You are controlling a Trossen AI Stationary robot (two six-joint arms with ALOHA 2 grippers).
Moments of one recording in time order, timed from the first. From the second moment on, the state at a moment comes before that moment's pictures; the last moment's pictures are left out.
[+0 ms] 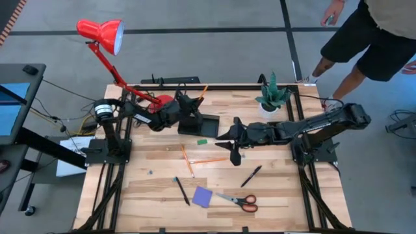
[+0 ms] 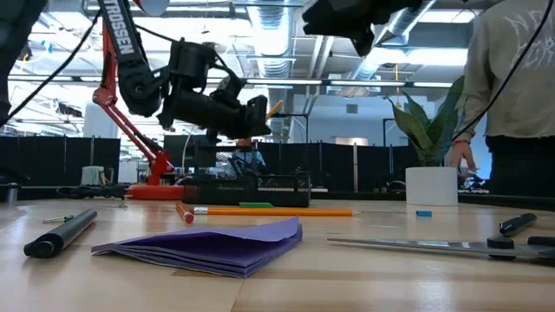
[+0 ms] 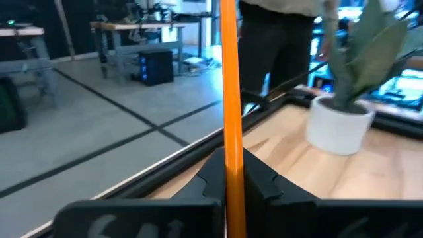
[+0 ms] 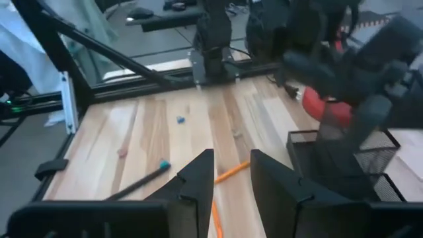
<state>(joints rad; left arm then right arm) 0.37 1.83 0.65 1.12 -0.33 -0.07 0.17 1.35 0.91 0.07 0.18 0.17</state>
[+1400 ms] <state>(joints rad) 0.27 1.90 0.65 1.12 -0.48 -0.10 0.17 1.36 0.91 0.09 0.18 0.18</state>
